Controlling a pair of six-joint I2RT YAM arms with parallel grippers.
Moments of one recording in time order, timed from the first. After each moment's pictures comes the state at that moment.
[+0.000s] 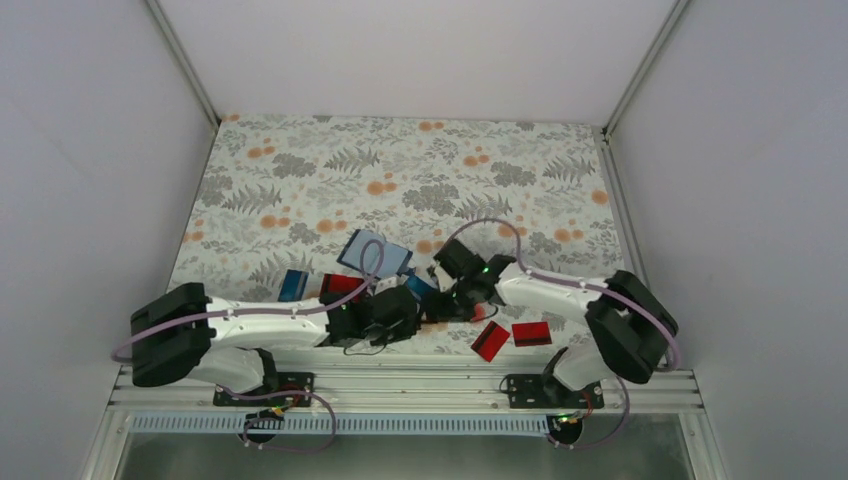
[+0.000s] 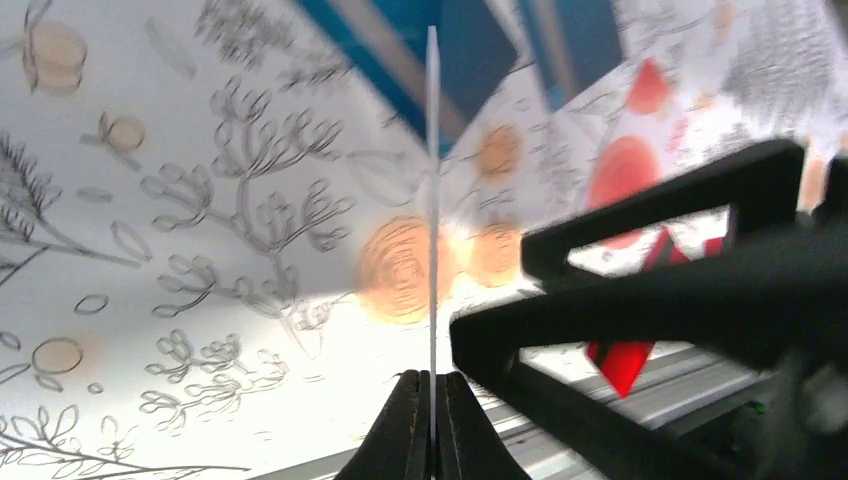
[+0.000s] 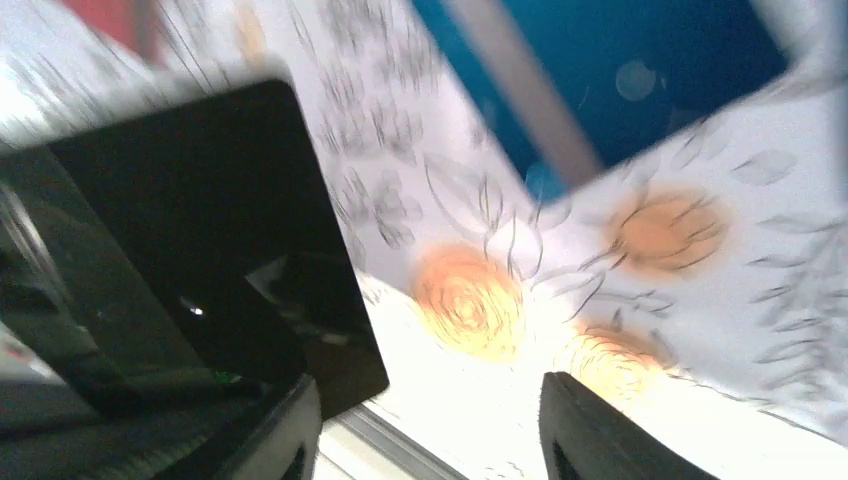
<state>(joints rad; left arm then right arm) -1.22 1.36 0.65 -0.25 -0.08 -1.39 0.88 1.49 0.73 -0.47 -0.43 0.68</state>
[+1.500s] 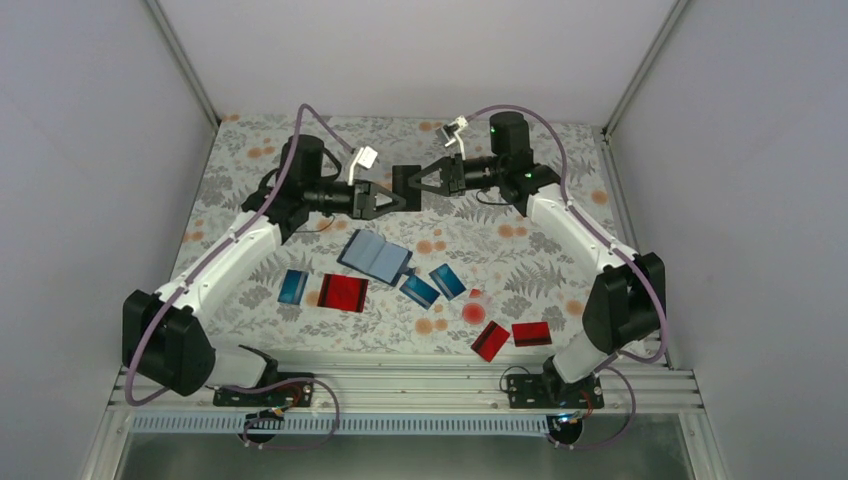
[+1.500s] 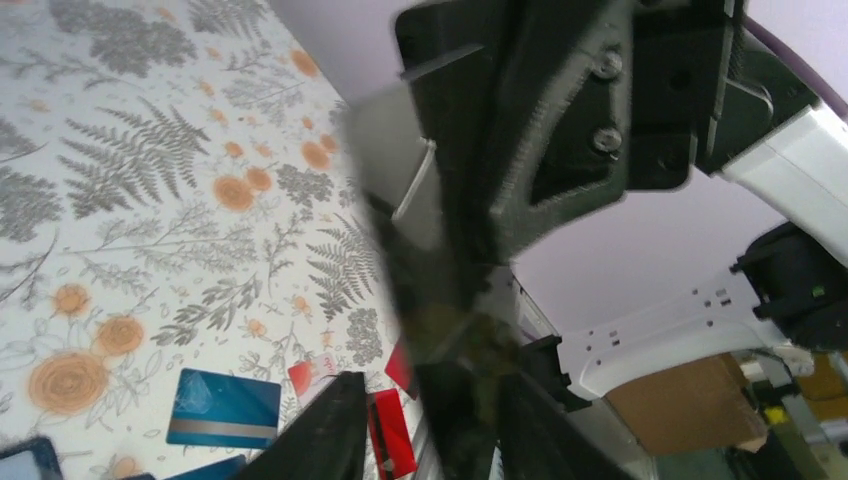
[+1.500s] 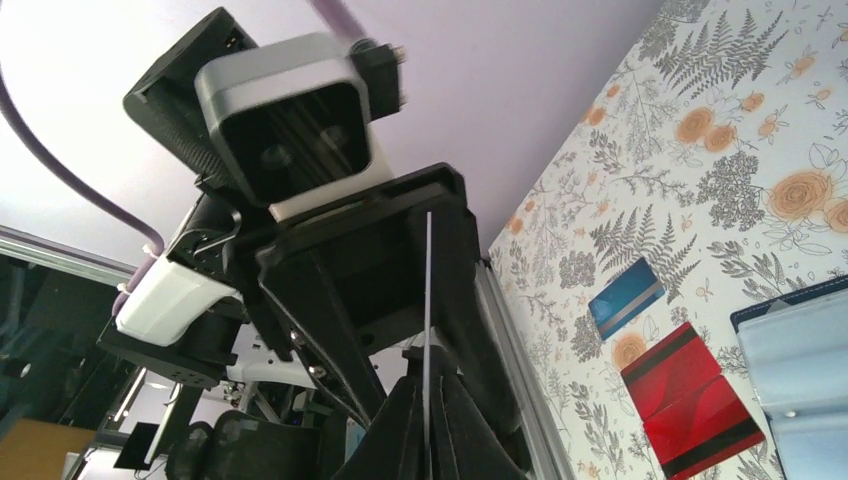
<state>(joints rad) -0.41 1.36 1.13 -0.27 0.97 -0.45 0.41 1.60 1.36 -0.18 -1.21 0.66</state>
